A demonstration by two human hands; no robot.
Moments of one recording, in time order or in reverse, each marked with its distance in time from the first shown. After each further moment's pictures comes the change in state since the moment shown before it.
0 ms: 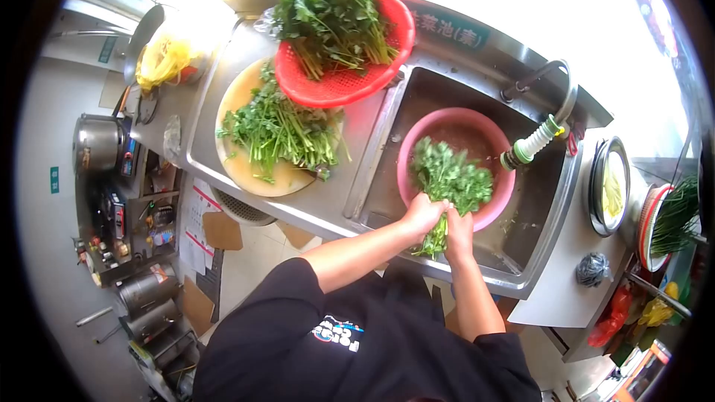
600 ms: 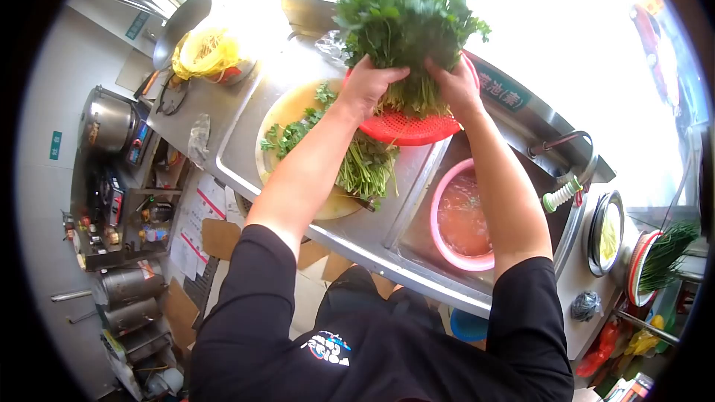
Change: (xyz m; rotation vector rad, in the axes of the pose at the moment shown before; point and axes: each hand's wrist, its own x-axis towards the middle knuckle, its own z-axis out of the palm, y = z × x) left_hand -0.018 0.319 -0.182 -0.115 -0.078 0.815; right_hand 0.114 -0.239 0.286 -0.088 -0.579 -0.703
